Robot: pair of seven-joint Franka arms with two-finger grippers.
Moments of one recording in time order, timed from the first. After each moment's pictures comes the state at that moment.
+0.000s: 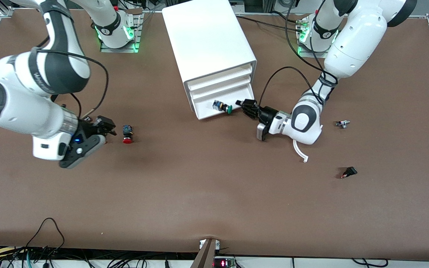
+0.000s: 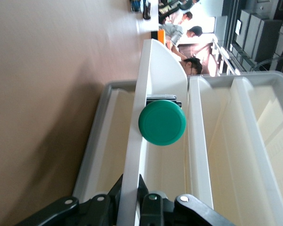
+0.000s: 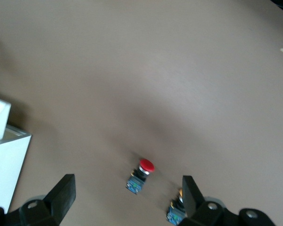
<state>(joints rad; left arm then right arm) -0.14 0.78 -0.19 -1.86 -1.24 1.74 1.05 0.32 0.44 -0.12 -1.38 0.19 1.79 -0.52</state>
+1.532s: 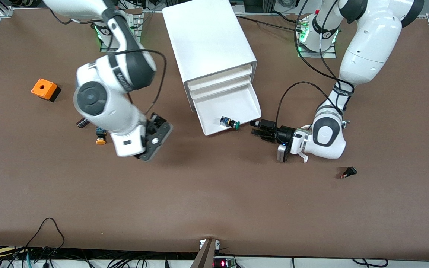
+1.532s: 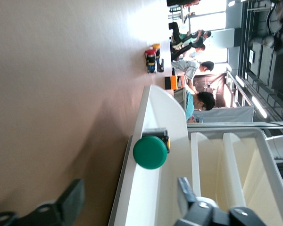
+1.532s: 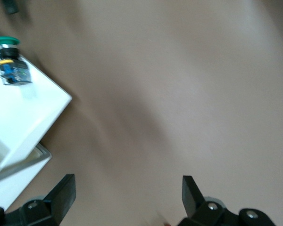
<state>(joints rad) -0.08 0.80 -0.12 -1.70 -1.24 1.75 0.98 0.51 0.56 -0.04 -1.31 0.13 1.91 -0.59</state>
